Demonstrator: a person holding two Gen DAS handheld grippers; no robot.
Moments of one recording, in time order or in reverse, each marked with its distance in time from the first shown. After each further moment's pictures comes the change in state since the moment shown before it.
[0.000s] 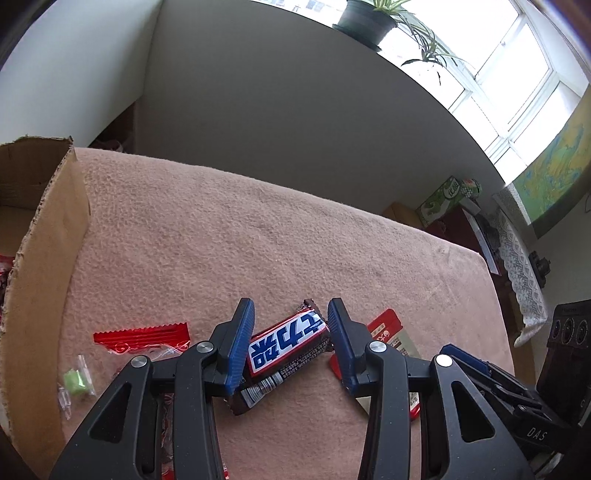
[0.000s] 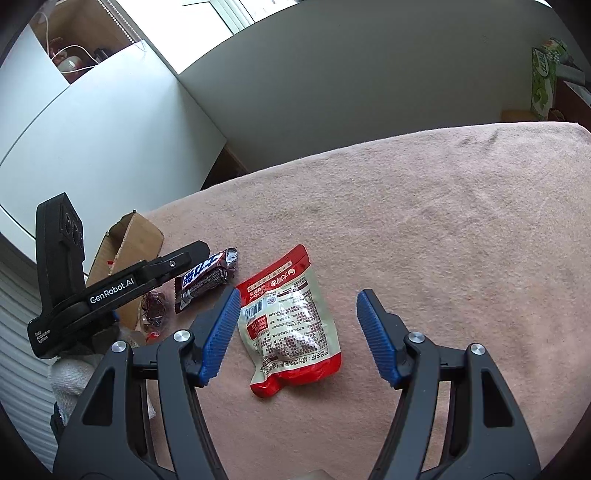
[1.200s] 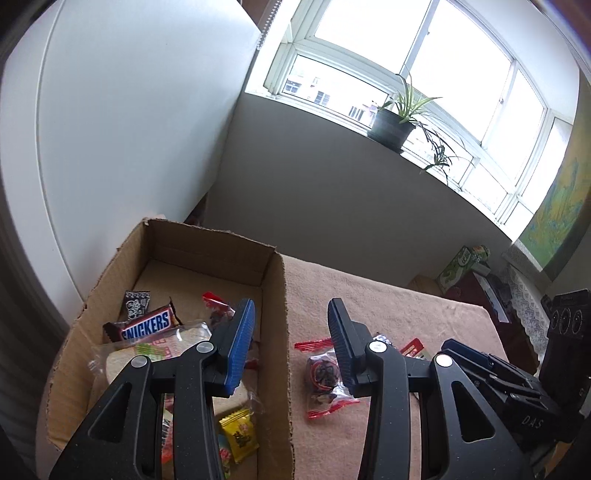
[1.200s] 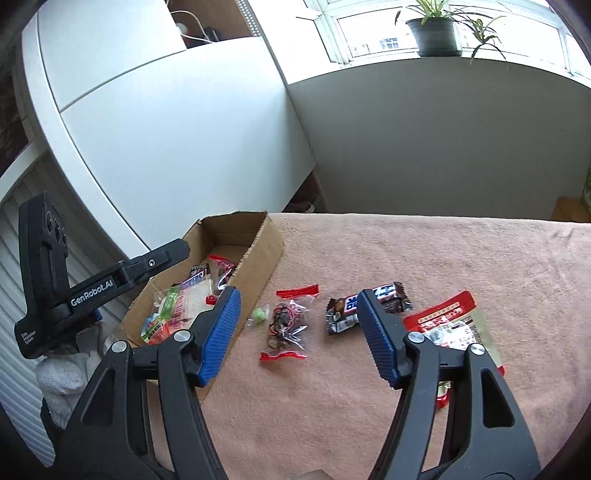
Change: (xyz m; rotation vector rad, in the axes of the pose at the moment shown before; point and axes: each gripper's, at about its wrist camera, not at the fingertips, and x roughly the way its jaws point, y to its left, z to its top) left arm -0.146 0.064 -0.015 -0.006 -0.323 0.101; right arm -0.023 0.131 -0.009 -0.212 -0.134 0.112
